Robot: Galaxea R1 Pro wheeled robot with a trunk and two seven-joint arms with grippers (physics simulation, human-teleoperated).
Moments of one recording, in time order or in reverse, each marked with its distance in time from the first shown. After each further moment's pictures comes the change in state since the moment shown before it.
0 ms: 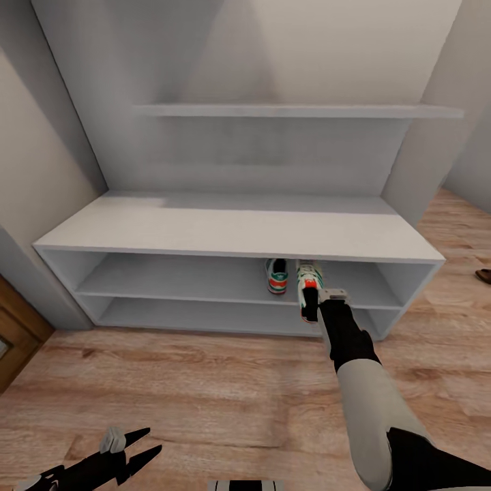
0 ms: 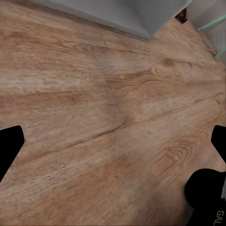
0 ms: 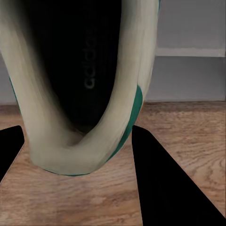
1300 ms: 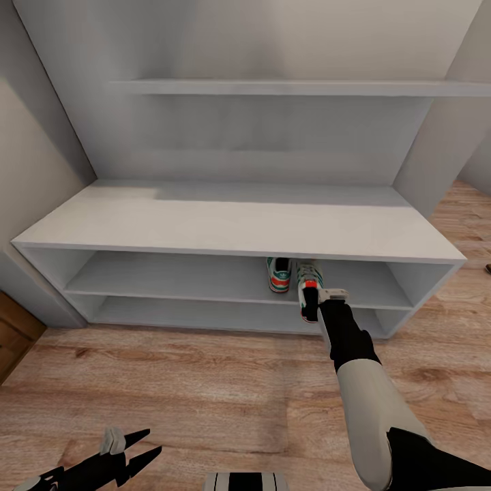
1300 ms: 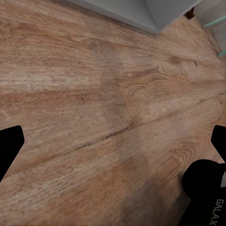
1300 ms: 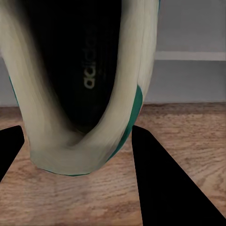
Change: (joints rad) left arm 0.004 0.000 -0.001 0.000 0.000 -0.004 -0.002; right arm 0.000 0.000 -0.002 -0.002 0.000 0.000 0.000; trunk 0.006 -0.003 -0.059
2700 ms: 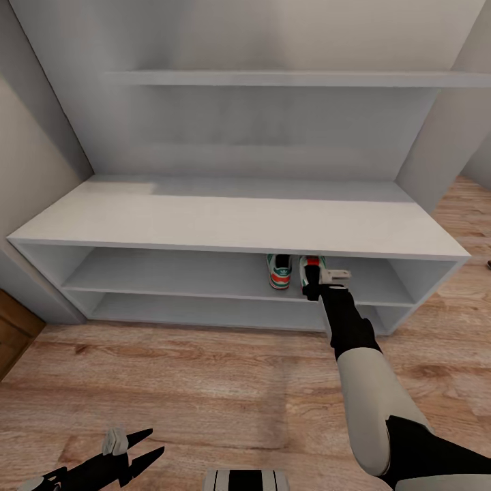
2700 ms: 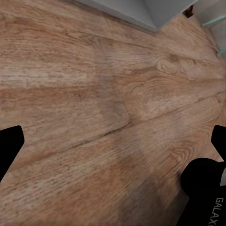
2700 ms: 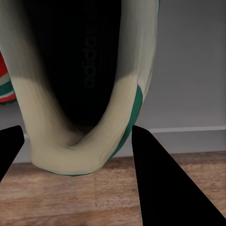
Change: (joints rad) left arm 0.003 -0.011 -0.002 -0.006 0.000 -0.011 0.001; right arm -0.051 0.000 0.000 -0.019 -0.005 -0.151 -0.003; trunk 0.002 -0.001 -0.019
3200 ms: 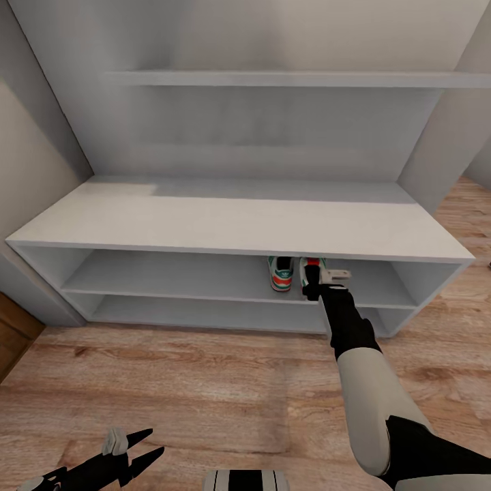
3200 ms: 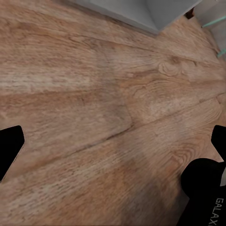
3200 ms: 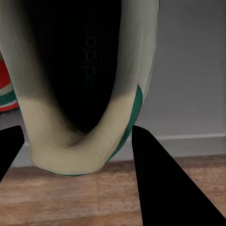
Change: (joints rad) left arm 0.000 0.000 0.001 0.000 0.001 -0.001 -0.001; right arm 0.000 0.000 0.000 0.001 0.000 0.000 0.000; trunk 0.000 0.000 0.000
